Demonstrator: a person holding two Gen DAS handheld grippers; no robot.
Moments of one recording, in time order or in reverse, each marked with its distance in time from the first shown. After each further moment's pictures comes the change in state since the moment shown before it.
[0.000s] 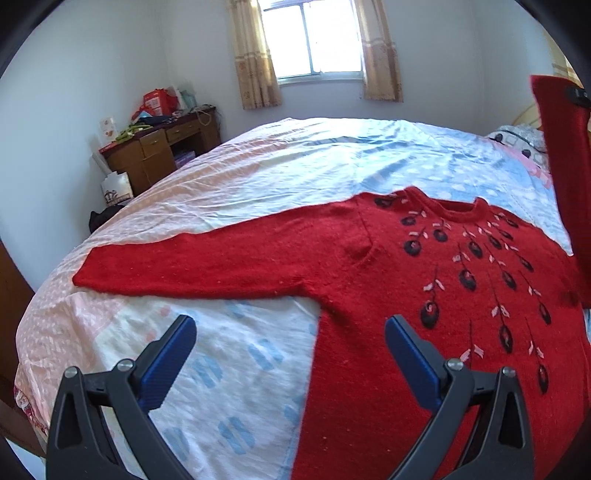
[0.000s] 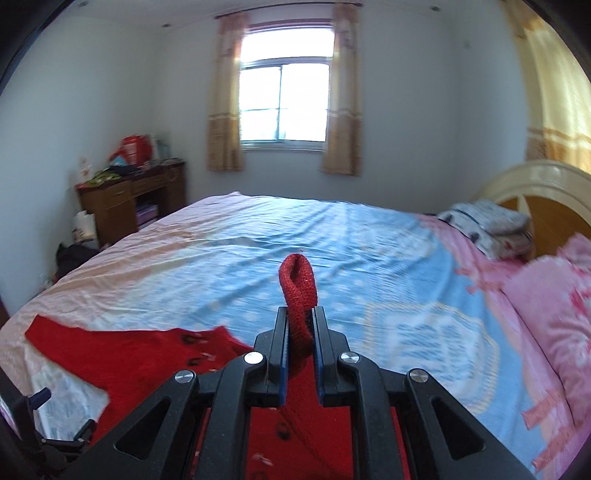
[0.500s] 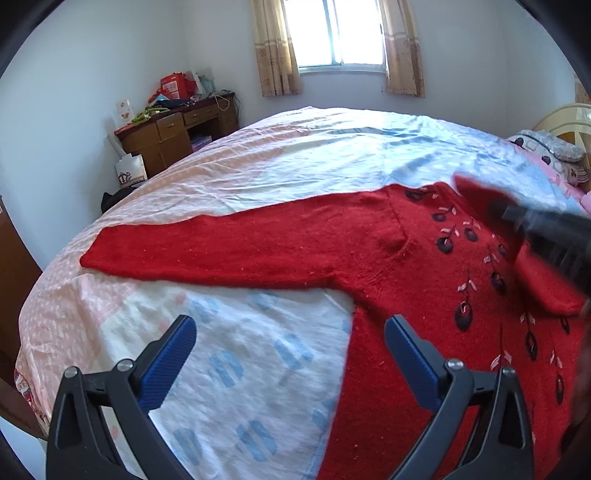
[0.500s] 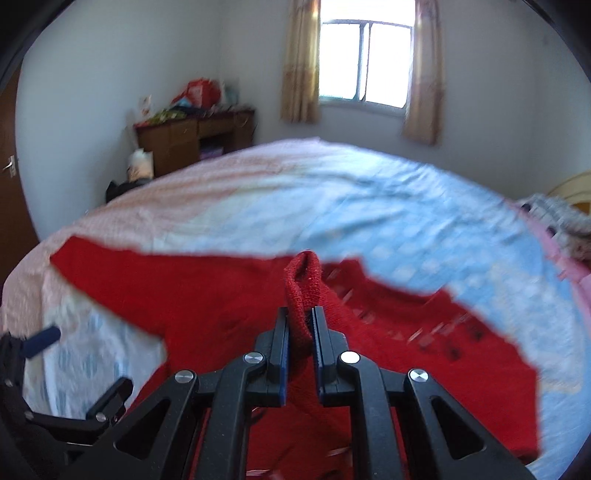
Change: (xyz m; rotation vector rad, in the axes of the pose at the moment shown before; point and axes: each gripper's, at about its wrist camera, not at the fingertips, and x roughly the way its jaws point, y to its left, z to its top) left arm 0.017 0.014 -0.004 -0.037 0.046 0.044; right arm 0.087 0.143 -0.100 -0.115 0.192 0.237
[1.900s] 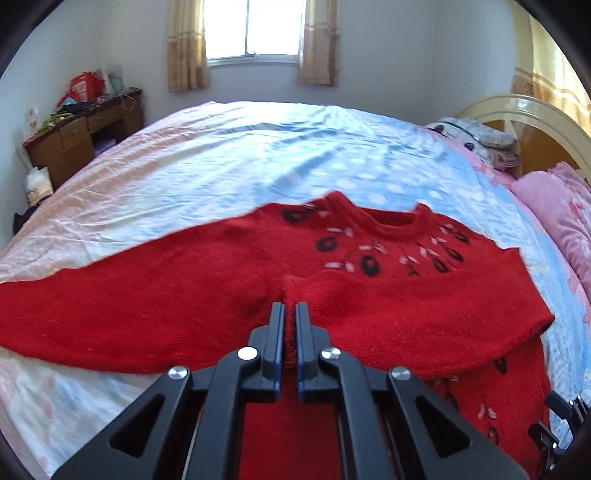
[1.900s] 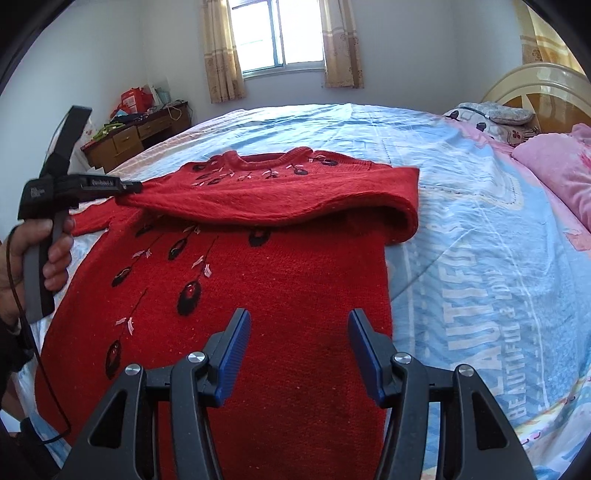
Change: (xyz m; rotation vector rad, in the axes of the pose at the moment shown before) left arm 0.039 -0.064 0.055 0.100 0.040 -0.350; right arm -0.120 -0.116 -0.175 0.256 0.069 -0.131
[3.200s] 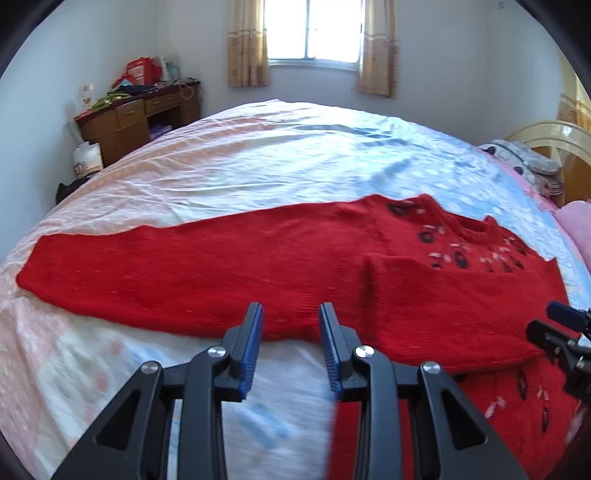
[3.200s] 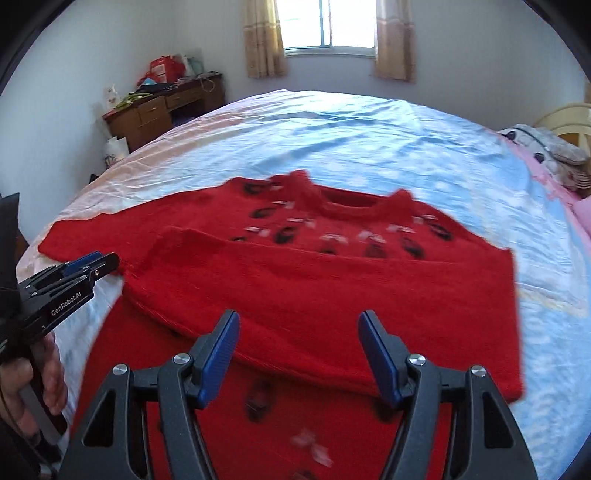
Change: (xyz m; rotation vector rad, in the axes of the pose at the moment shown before) left arm -0.007 0.070 -0.028 -0.117 -0.017 0.160; right arm 0.089 0.103 0.114 -0.125 0.093 0.088
